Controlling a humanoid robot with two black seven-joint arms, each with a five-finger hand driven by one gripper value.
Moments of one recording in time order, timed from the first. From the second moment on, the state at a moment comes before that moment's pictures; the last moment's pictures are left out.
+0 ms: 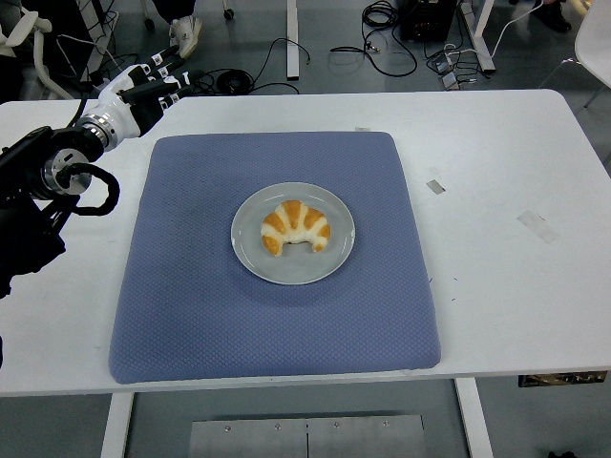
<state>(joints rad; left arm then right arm) -1.05 0.19 -0.63 -0.40 0.12 -0.25 -0.06 -0.07 0.00 0.11 0.12 -0.10 -0.08 0.22</state>
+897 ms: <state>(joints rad) -1.07 0.17 -0.64 -0.41 0.11 -0.27 -0.06 -0.07 0.00 0.11 0.12 -0.10 -0.08 0.22</state>
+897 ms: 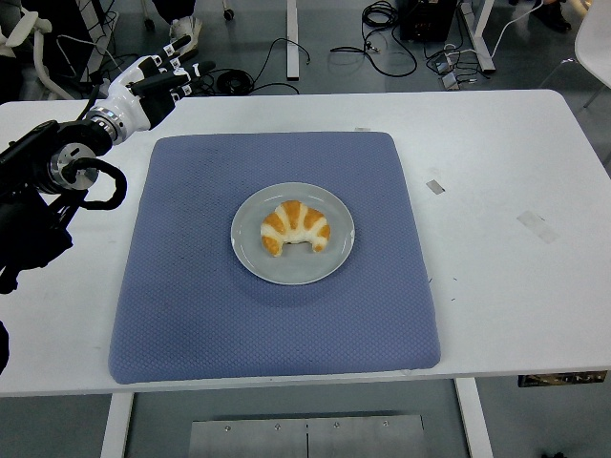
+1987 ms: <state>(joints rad) -1.07 0.18 -0.63 -0.41 0.11 -0.28 -0.07 -0.07 0.00 0.11 0.12 -0.10 -0.08 0.22</state>
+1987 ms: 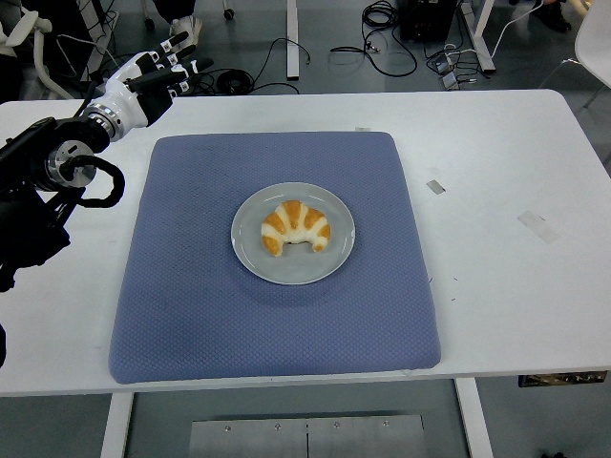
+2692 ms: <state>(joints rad) -1.07 0.18 -0.61 -0.42 0.12 -0.28 -0.07 -0.07 0.00 0.11 0.12 -0.10 -0.08 0.22</state>
